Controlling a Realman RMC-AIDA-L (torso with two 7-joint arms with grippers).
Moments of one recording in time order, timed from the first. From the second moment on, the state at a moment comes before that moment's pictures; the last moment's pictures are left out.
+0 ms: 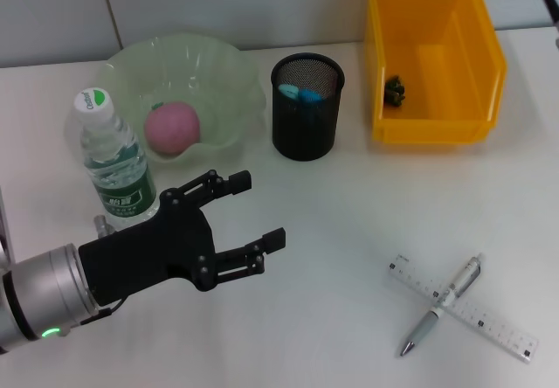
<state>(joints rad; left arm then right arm) -0.39 -2.07 1.42 0.44 1.13 1.47 -0.87 0.35 1.99 -1.53 -0.86 -0.23 -1.12 0.93</state>
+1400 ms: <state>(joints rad) -0.40 -2.03 1.45 0.57 1.39 1.46 -1.00 0.61 1.96 -0.99 -1.25 -2.37 -1.98 2.30</state>
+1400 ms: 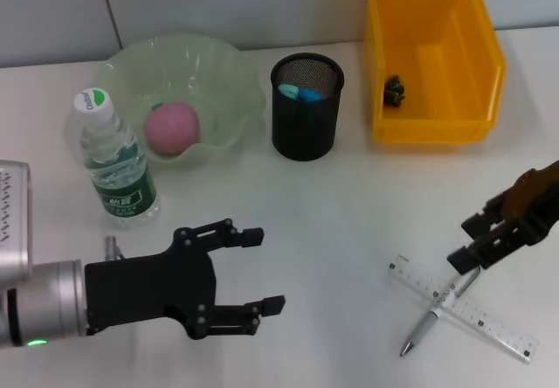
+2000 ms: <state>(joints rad) -0.39 -2.02 1.42 0.58 1.47 1.45 -1.01 0.79 2.05 -1.19 -1.18 -2.66 -1.90 2.37</state>
